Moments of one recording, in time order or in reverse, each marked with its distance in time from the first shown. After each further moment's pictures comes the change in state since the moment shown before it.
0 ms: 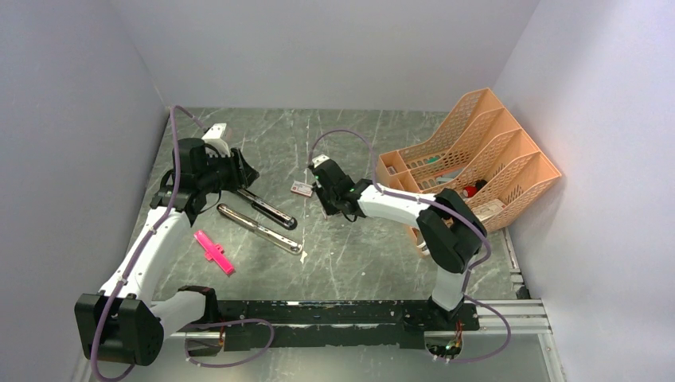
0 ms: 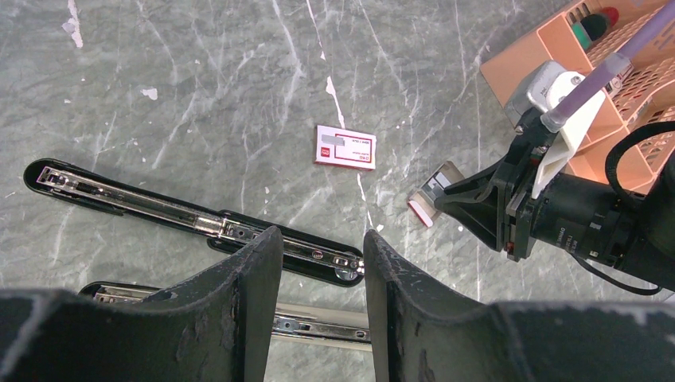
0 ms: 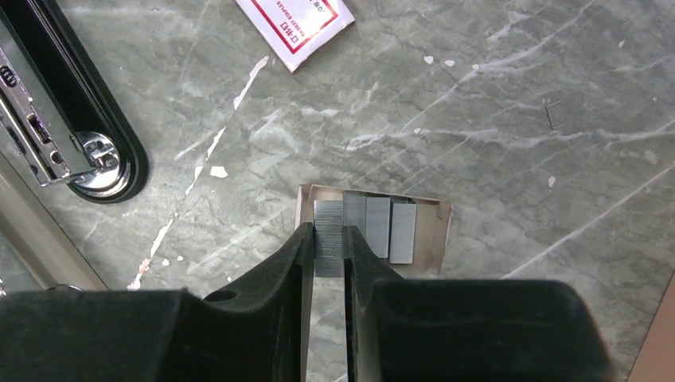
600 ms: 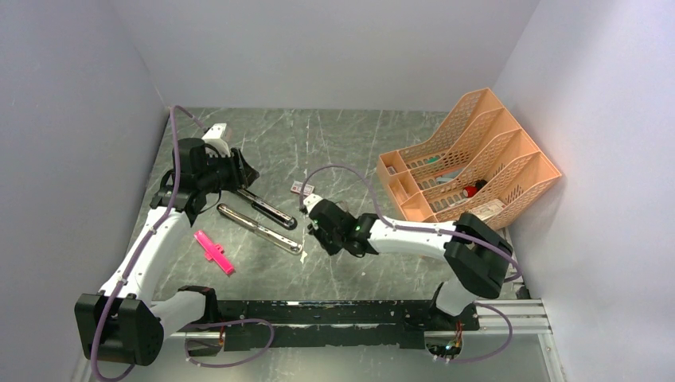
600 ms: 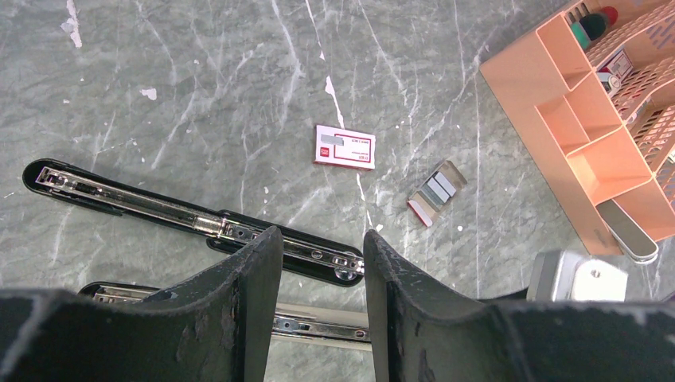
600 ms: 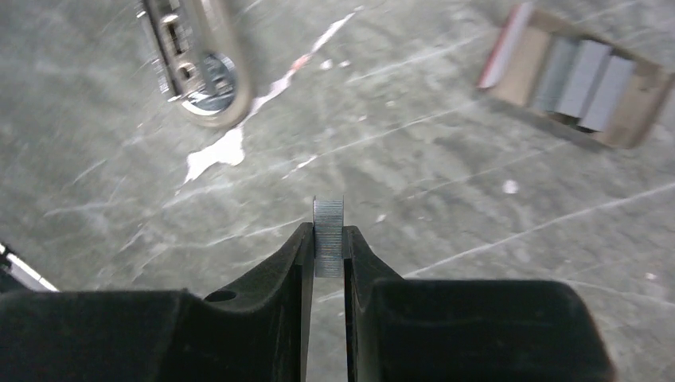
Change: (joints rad) left arm 0.000 0.000 0.000 0.000 0.003 0.000; right arm 0.210 -0.231 -0.253 -0.021 -0.035 0.015
